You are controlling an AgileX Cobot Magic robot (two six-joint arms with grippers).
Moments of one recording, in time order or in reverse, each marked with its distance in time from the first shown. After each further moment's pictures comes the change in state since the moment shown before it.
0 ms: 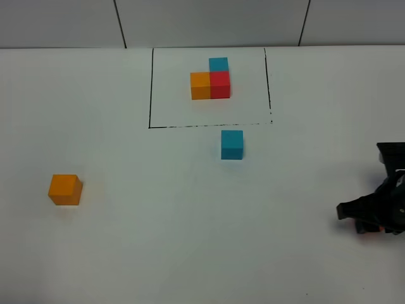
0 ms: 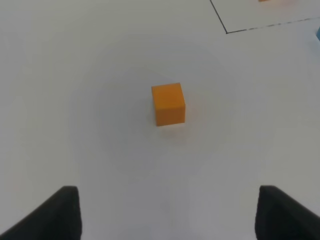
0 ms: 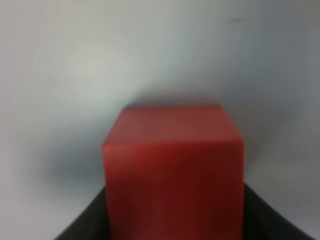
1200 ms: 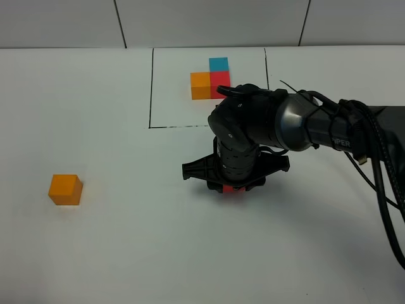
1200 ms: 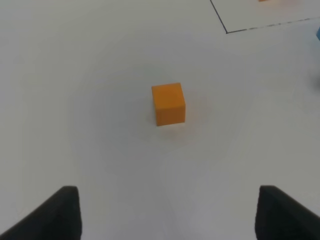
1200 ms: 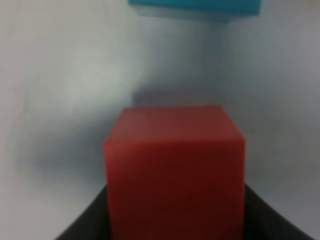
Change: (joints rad) left arm 0.000 0.000 0.000 0.000 0.000 0.000; right arm 0.603 0.436 -0.776 -0.211 0.351 0.716
